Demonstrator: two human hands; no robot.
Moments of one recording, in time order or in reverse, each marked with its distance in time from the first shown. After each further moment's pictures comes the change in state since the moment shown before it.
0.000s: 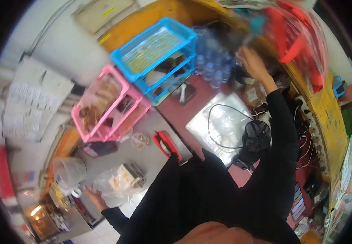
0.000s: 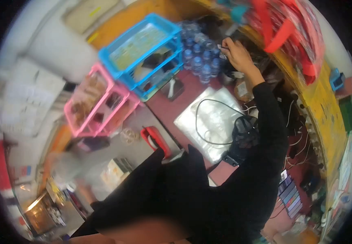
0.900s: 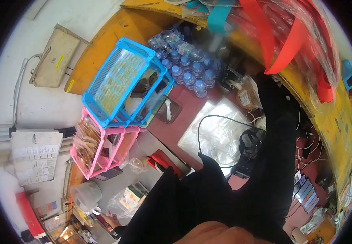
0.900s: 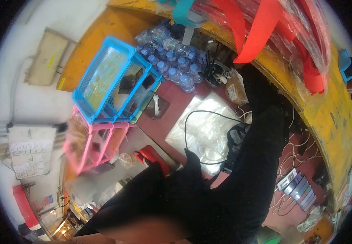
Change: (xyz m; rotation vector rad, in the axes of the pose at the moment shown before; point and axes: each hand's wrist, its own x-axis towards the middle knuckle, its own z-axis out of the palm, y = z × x) left_hand -0.005 0.013 0.015 0.022 0.247 -0.321; right_hand -0.018 0.314 0.123 -0.309 -0.322 0.688
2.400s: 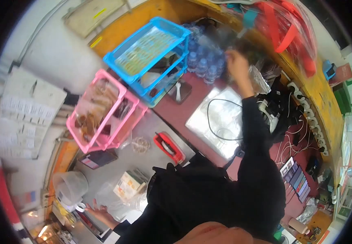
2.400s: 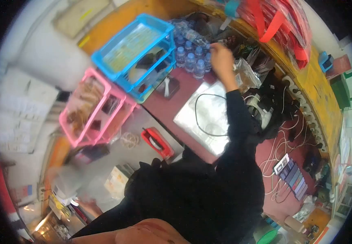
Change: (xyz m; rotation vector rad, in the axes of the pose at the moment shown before) left_hand -0.029 0.037 -0.013 -0.212 -0.188 0.142; right_hand -0.240 -0.244 -0.101 0.472 0.775 -0.370
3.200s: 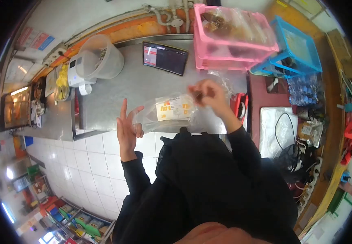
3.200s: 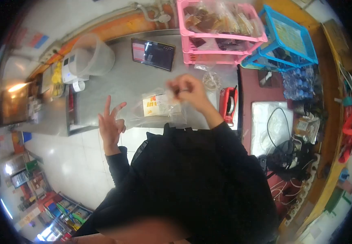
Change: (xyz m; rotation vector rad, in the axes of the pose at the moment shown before) left_hand -0.014 -0.006 -0.116 -0.312 -0.592 -0.024; right_hand -0.338 -0.457 0.073 1.678 -1.352 0.355
